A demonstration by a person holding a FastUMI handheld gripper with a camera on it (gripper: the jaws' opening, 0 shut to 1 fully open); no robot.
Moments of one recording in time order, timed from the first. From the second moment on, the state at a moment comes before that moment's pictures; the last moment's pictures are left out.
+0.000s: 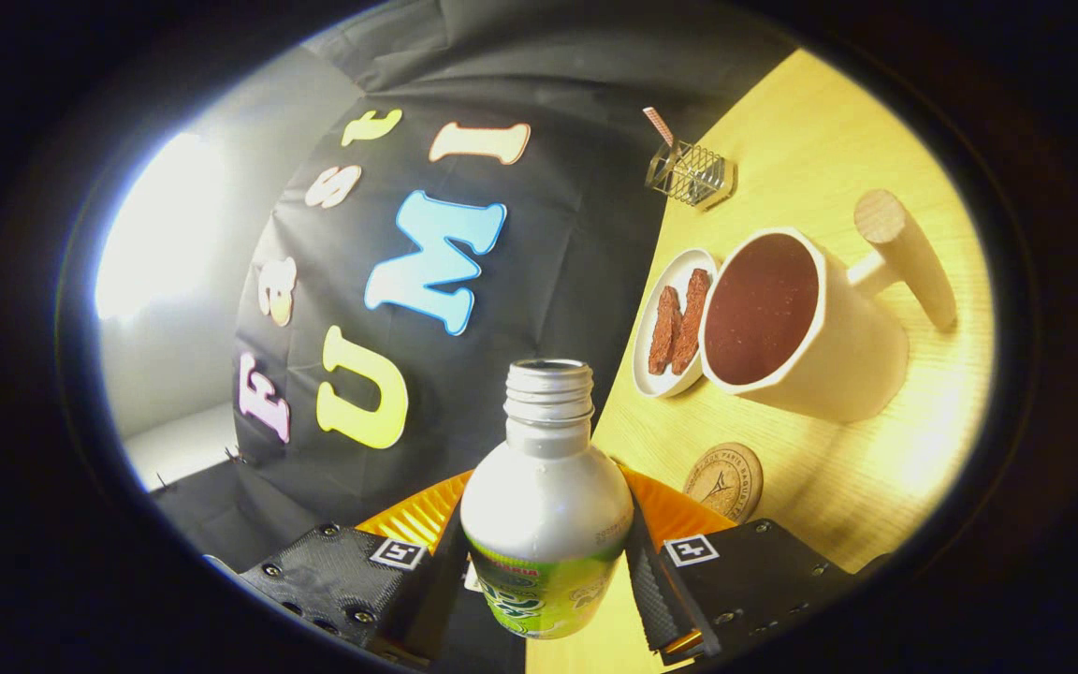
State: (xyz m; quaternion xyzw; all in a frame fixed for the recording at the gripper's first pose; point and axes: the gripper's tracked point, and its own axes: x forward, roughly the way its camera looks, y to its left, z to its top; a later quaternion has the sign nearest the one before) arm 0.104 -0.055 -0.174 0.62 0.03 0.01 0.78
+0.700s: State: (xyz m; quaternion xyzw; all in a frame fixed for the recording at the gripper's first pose) arm 0.108 -0.071 -0.174 0.72 0.01 0.01 0.69
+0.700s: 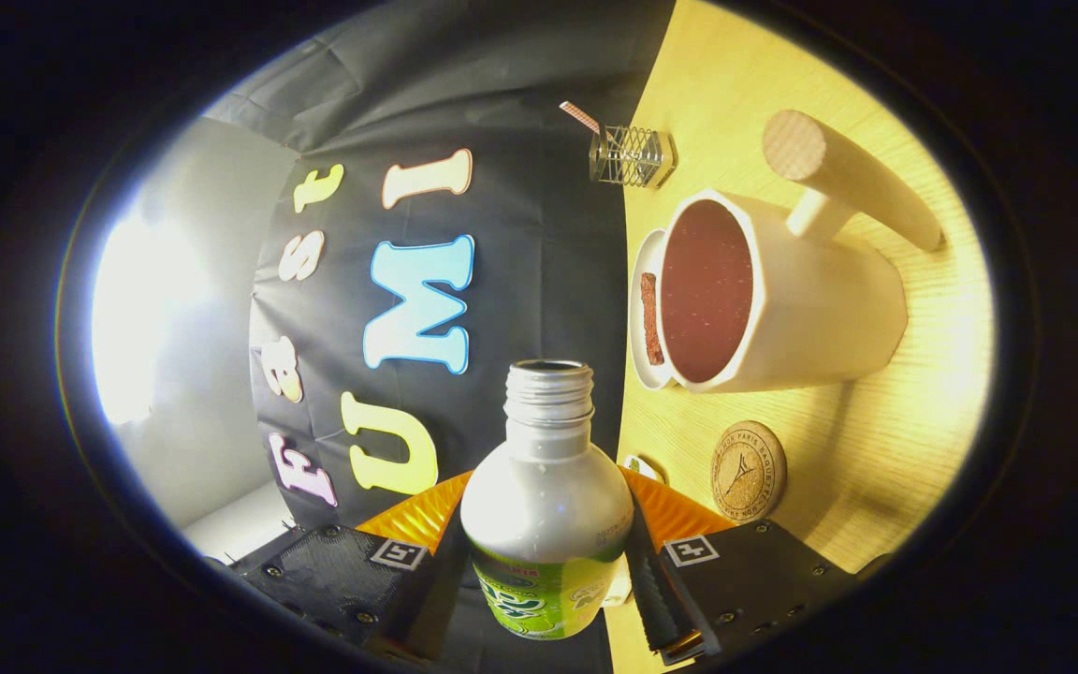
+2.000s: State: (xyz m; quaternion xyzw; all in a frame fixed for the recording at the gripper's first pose) arm 0.112 -0.074 -0.164 0.79 -0.04 0.03 0.61
